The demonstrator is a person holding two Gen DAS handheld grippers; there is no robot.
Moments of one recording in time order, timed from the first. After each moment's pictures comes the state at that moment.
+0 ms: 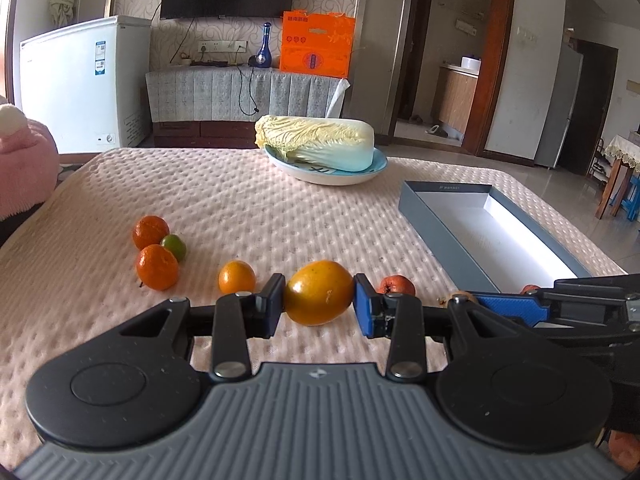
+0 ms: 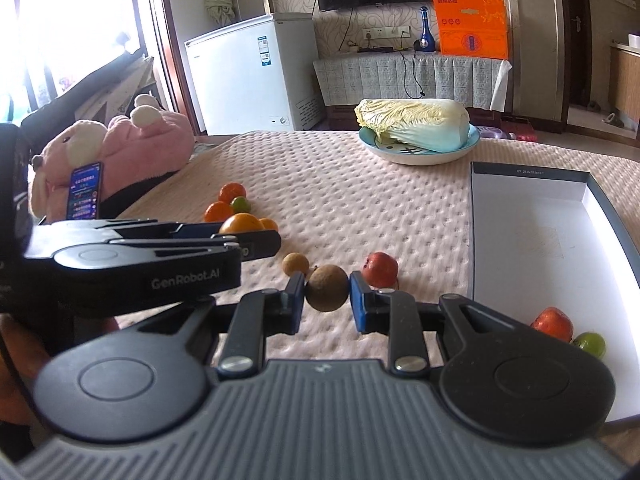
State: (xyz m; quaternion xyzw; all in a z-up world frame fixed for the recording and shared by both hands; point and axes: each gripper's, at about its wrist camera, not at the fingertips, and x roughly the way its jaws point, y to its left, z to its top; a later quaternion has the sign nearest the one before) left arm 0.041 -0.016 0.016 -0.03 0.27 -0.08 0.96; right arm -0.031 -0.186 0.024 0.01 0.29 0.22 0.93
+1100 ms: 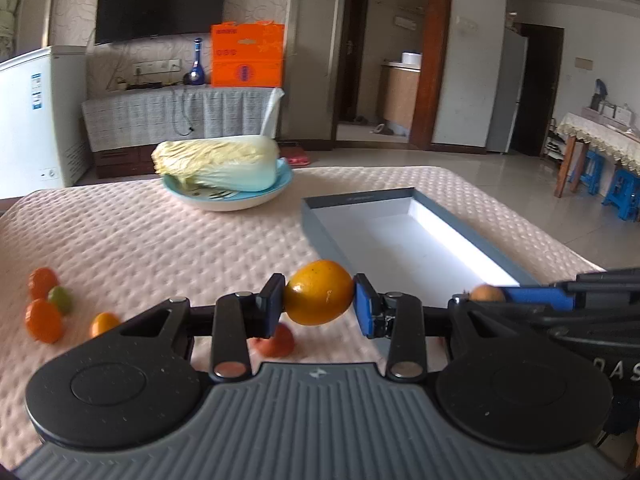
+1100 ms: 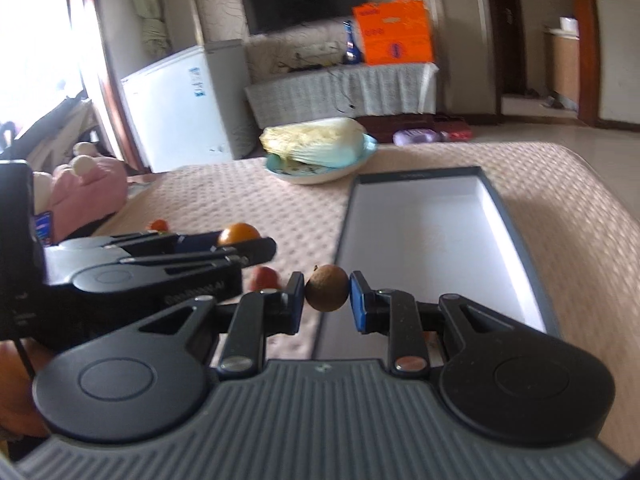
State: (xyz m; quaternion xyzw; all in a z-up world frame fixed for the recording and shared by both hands) left arm 0.072 -0.110 0.021 0.00 0.25 -0.17 0.95; right arm -0.037 -0.271 0.035 0.06 0.28 0.13 0.95
